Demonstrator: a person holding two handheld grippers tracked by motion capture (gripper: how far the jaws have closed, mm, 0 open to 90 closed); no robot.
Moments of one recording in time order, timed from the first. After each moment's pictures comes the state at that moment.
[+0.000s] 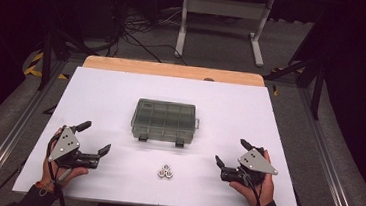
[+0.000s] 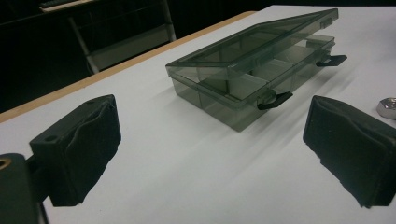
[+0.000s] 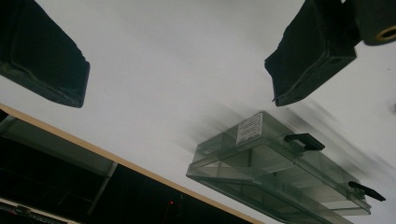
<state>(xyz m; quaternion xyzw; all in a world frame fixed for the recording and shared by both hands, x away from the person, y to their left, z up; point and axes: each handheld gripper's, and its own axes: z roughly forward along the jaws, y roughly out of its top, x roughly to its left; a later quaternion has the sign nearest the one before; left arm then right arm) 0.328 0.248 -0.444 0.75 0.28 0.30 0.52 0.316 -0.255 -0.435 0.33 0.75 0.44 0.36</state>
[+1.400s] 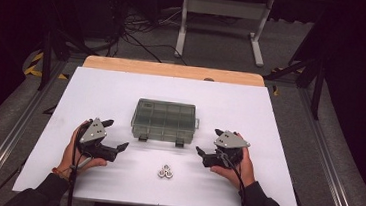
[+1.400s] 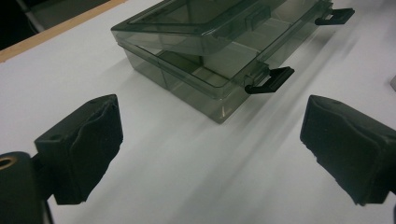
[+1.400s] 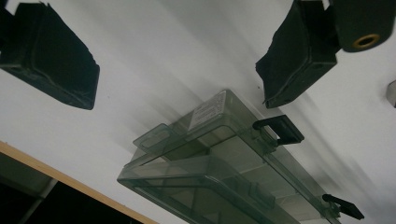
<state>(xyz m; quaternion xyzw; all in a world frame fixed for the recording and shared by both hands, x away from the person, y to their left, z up) 0.376 0.208 -0.454 0.82 0.27 0.22 0.46 0.372 -0.205 -0.441 0.29 0.82 0.42 0.27</state>
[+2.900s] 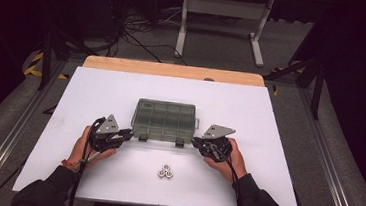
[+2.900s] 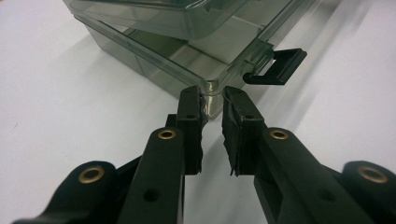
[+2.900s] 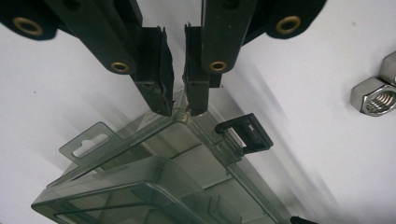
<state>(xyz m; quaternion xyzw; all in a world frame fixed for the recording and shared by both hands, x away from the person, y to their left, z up) 0.400 0.188 -0.458 0.86 0.26 0.17 0.40 0.395 -0.183 -0.443 0.28 0.86 0.39 0.18</state>
